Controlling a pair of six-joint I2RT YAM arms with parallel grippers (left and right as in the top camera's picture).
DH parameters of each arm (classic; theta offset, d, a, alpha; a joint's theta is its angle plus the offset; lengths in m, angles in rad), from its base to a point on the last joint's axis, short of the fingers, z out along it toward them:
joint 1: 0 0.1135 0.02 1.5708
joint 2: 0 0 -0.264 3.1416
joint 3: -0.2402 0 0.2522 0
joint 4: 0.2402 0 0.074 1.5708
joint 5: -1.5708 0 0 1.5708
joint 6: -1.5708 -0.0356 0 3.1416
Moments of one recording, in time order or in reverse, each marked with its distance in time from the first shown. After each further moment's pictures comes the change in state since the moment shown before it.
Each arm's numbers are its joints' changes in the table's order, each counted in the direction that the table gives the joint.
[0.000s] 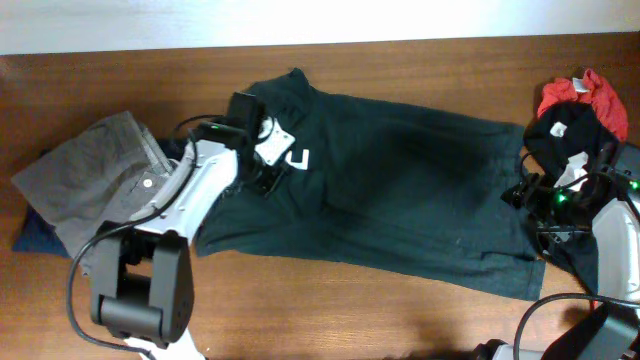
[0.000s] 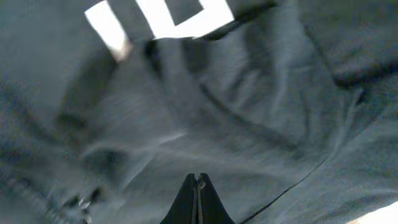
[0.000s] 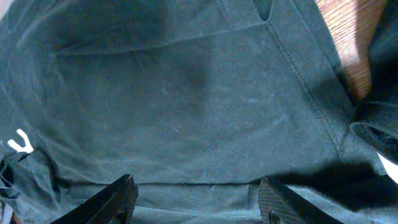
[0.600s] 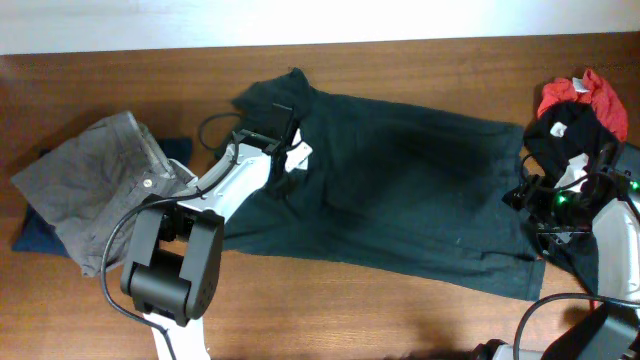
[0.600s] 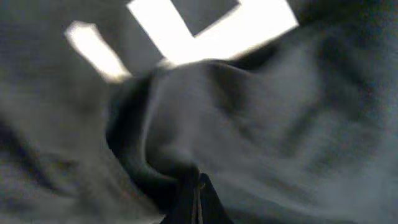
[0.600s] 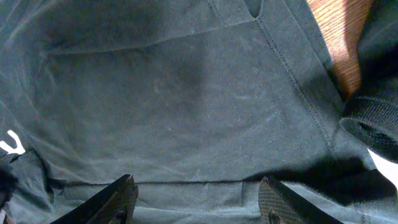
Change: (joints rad) left arm -0.098 -0.139 0.000 -0.146 0.315 0.013; right arm 0.000 0.000 0.000 0.011 -0.019 0.003
